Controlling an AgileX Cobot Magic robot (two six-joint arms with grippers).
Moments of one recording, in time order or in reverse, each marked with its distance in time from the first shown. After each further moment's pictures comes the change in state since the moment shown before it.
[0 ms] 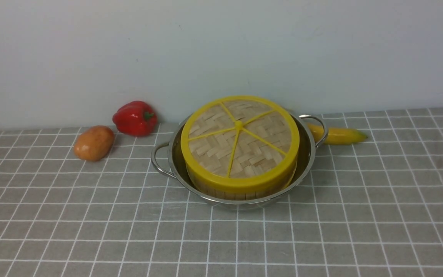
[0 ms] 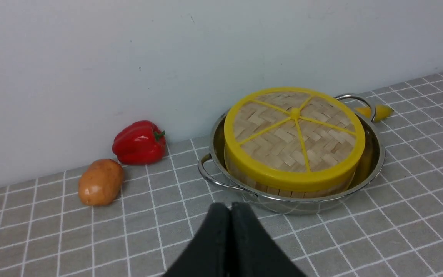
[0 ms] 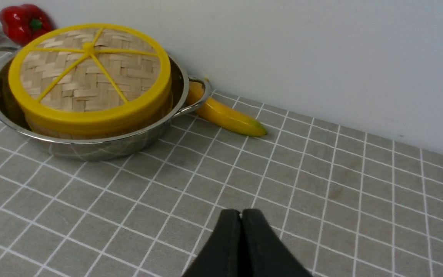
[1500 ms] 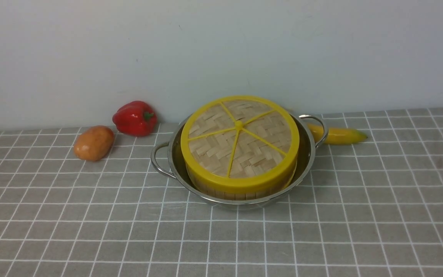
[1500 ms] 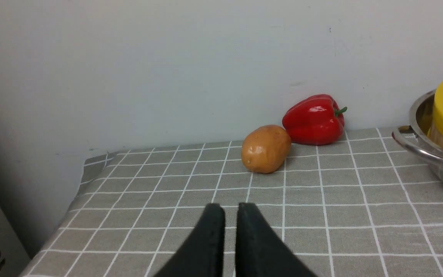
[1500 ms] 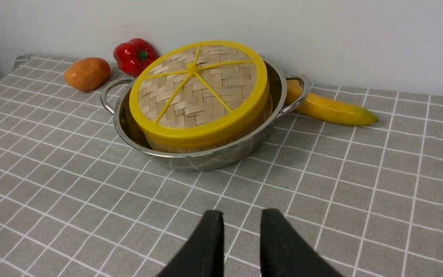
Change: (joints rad) right arm 0.000 0.000 0.000 0.277 -0.007 0.023; left arm 0.593 -0.316 0.732 0.080 -0.624 -0.003
